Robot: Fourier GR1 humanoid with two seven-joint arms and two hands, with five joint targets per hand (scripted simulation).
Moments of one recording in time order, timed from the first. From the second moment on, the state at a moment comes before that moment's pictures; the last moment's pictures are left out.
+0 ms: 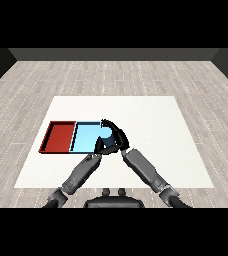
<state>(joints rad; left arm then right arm) -0.48 0.00 -0.50 -0.96 0.34 0.46 -0.42 -0.55 0.00 0.53 -1.25 -0.36 -0.29 -0.29</state>
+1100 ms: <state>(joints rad) -0.45 0.04 -0.41 -0.93 0.19 0.45 -0.40 -0.23 -0.12 0.31 -1.68 -0.37 -0.18 -0.21</state>
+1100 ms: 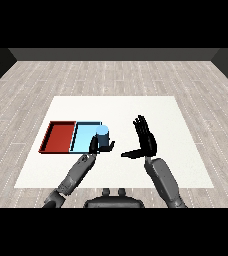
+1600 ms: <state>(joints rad) -0.52 0.17 -0.26 -0.83 0.19 0.41 -0.31 -0.07 -0.22 0.14 -1.80 -0.43 -0.11 -0.24</state>
